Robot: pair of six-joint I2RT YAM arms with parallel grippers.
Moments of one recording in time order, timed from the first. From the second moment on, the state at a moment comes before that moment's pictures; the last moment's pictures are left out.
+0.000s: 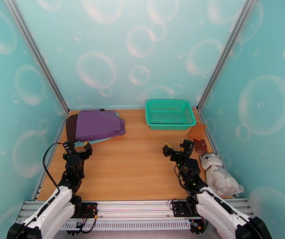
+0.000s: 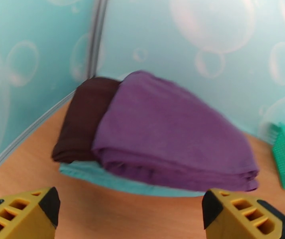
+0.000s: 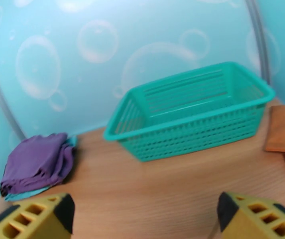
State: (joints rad) left arm -0.17 0.84 0.14 0.49 -0.48 -0.23; right arm 0.36 0.72 0.10 0.60 0.33 0.33
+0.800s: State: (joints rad) left arm 0.00 1.54 0.16 1.32 -0.20 -0.08; right arm 0.15 1.11 0.01 1.07 0.39 0.13
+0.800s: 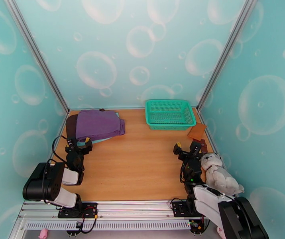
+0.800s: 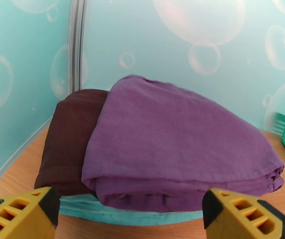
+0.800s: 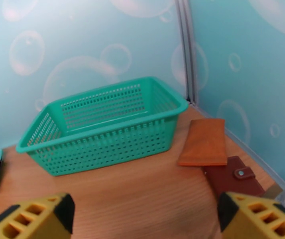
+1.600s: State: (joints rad) left arm -0.02 1.54 0.22 1.28 -0.29 -0.08; right arm 0.04 1.56 0.22 1.26 0.21 0.04
